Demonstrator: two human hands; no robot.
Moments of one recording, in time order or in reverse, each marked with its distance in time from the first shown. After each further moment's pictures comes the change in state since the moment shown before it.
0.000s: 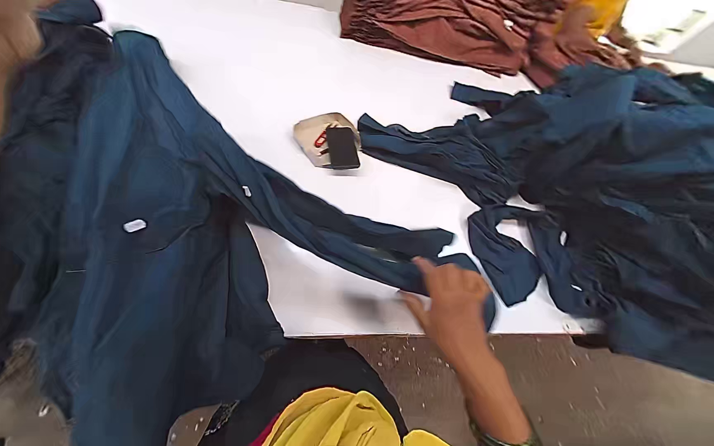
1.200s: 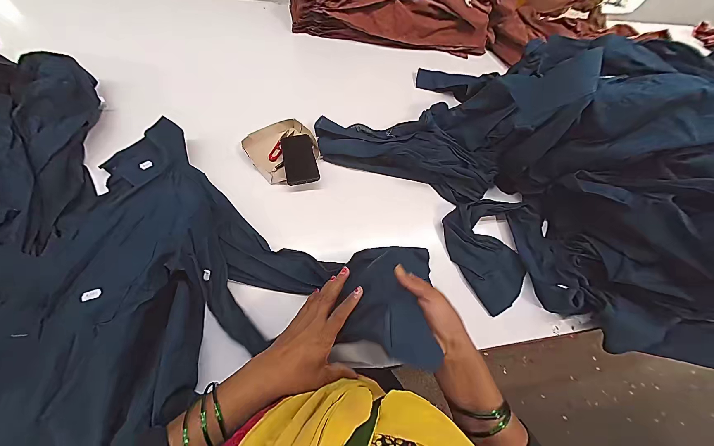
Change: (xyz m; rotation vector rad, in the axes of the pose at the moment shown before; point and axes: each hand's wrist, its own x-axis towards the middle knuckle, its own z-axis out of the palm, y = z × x) left_hand -0.225 0.091 0.326 -0.157 -0.714 0.271; right_hand 0.049 0.032 0.007 1.898 -0.154 1.062
